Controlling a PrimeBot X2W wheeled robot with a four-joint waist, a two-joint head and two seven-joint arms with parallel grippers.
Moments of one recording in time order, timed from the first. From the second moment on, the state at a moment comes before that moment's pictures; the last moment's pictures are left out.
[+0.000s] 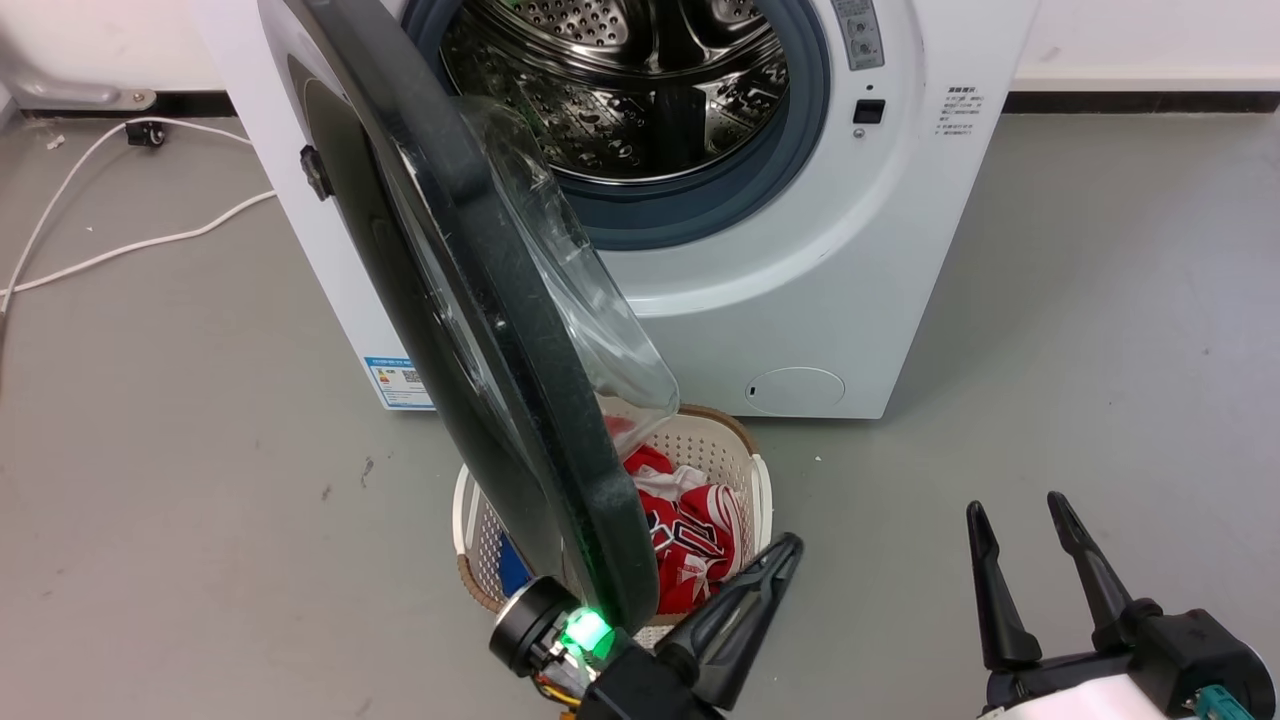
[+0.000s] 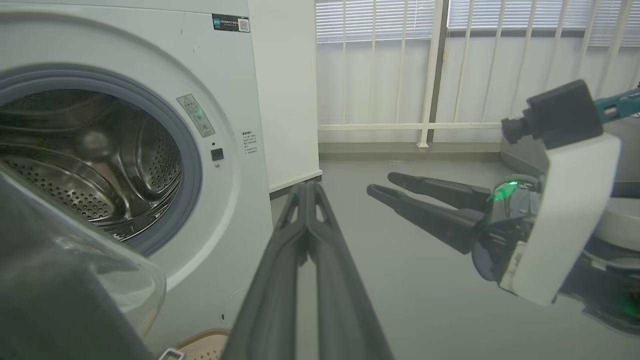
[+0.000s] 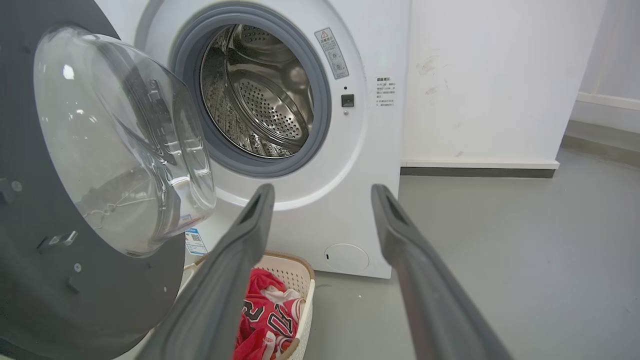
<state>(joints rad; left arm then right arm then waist) -0.07 0.08 -0.64 -0.05 -0.08 -0.08 -0.26 0.10 -0.05 0.04 0.00 0.11 0.13 -0.26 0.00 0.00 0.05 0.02</state>
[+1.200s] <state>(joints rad) 0.03 0.08 -0.41 0.03 -0.06 -0.06 -0.27 0.13 -0.05 0.04 0.03 0.11 0.13 -0.26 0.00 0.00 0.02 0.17</state>
